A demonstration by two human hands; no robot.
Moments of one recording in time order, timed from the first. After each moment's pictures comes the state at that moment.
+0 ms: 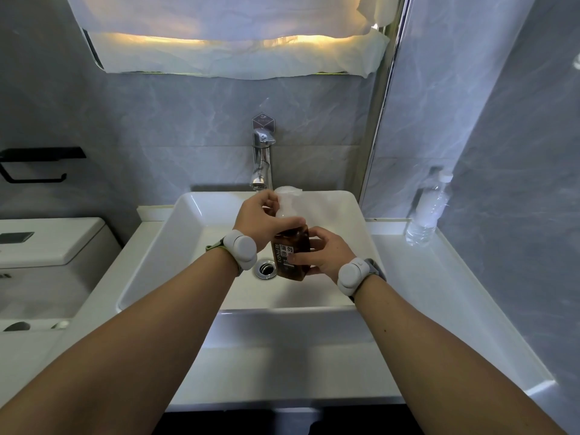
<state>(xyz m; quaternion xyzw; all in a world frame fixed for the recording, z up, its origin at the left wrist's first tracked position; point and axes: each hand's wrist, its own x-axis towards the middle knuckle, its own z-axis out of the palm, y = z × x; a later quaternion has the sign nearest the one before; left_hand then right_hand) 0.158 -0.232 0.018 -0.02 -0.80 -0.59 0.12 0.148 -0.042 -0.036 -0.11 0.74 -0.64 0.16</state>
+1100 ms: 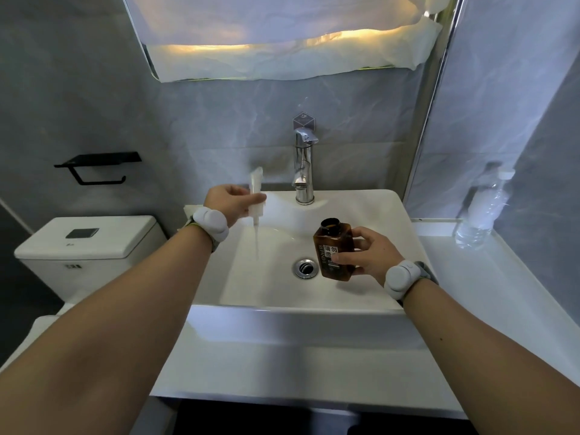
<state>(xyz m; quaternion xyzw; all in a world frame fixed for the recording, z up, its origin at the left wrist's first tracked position) 0.151 -0.371 0.044 0.17 -0.76 -0.61 0.14 0.142 -0.040 -0.042 -0.11 0.72 -0.66 0.16</state>
